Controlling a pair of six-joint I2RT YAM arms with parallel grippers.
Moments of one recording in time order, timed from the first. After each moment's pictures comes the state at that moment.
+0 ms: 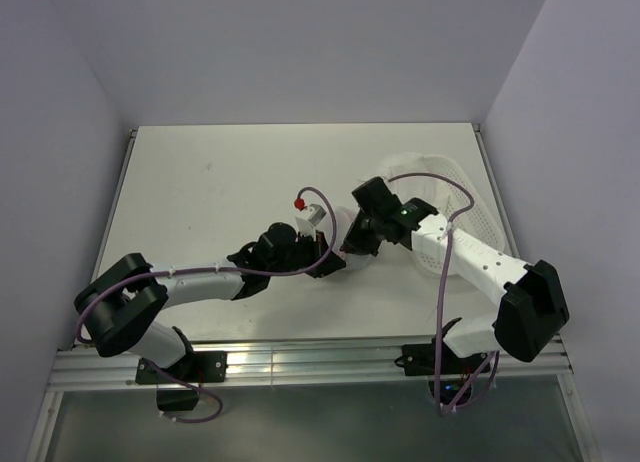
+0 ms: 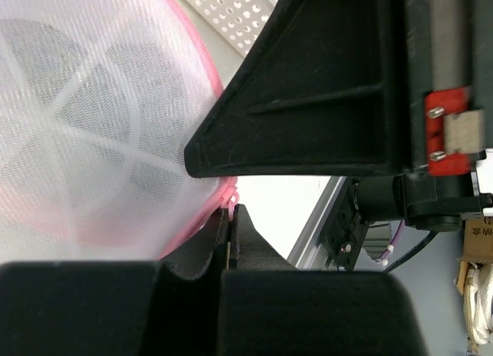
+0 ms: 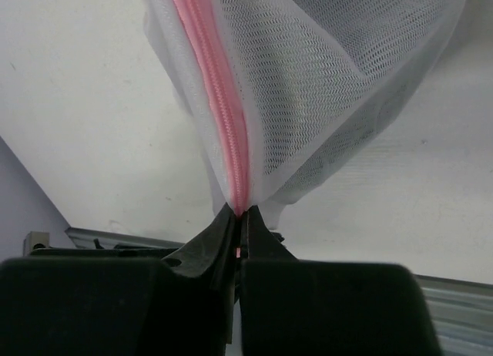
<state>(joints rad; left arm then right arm) -0.93 1.49 0.67 0.49 0.23 -0.67 0.64 1.34 1.03 -0.71 -0.02 1.12</state>
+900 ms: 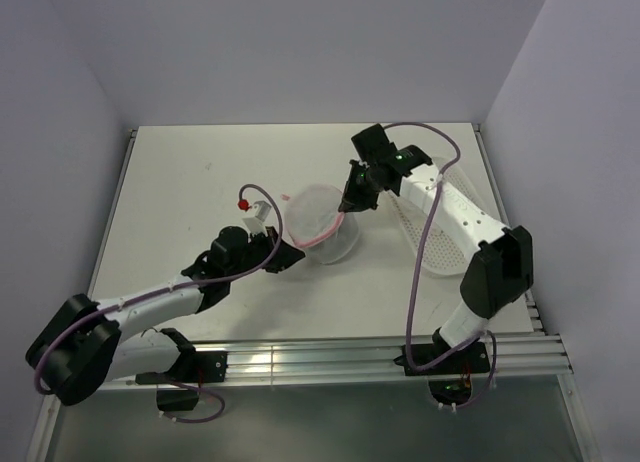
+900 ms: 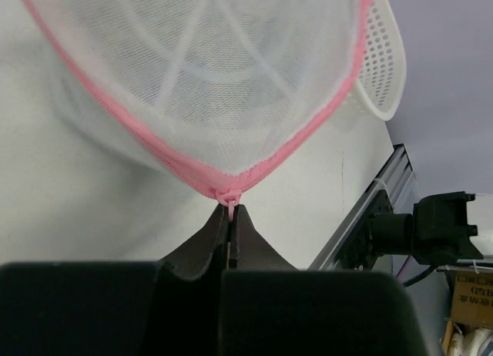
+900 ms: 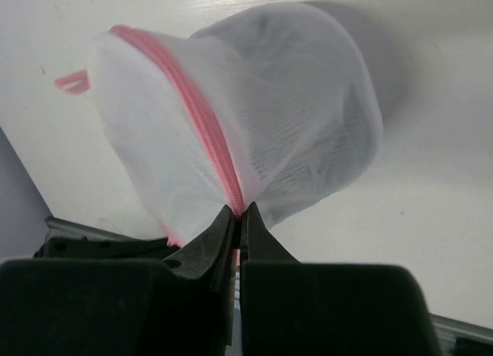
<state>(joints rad) -0.70 1.21 0.43 0.45 0.23 -0.76 0.50 1.60 1.48 -0.90 -0.10 0.80</state>
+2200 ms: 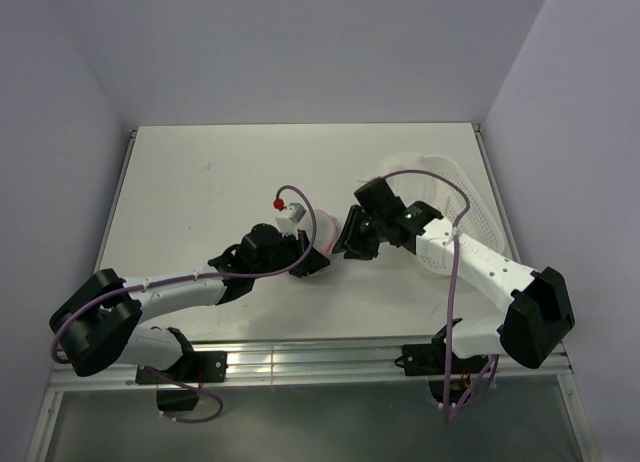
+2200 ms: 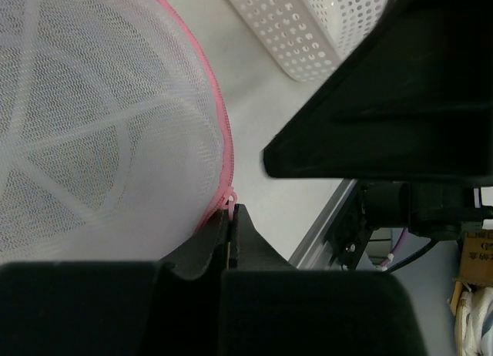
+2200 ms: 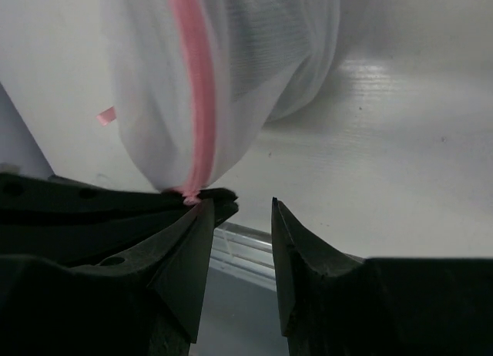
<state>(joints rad) -0.87 1.34 0.58 0.40 0.19 -0.71 0.64 1.31 1.06 -0.71 -0.11 0.97</state>
